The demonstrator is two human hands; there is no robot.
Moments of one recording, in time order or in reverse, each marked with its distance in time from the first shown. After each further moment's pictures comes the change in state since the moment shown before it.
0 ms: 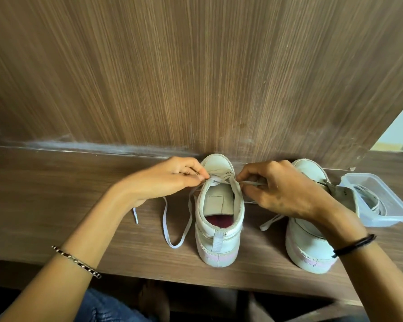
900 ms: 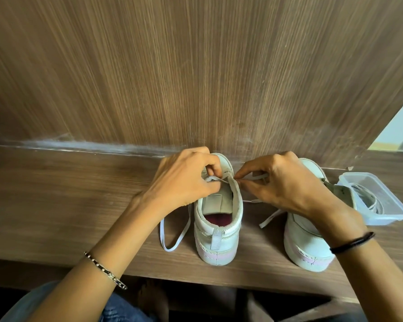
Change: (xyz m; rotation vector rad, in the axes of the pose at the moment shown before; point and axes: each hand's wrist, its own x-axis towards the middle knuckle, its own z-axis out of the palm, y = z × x) left_hand 0.007 0.026 0.035 0.577 0.462 0.245; right_hand -0.002 0.004 -0.002 -0.096 0.159 -0.111
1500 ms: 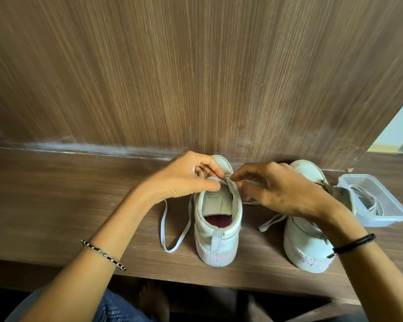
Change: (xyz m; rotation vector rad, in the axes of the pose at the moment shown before) left_hand 0.012 -0.015 -0.003 -0.599 -0.305 -0.092; right_hand 0.001 -0.005 -0.002 0.239 -0.245 0.210
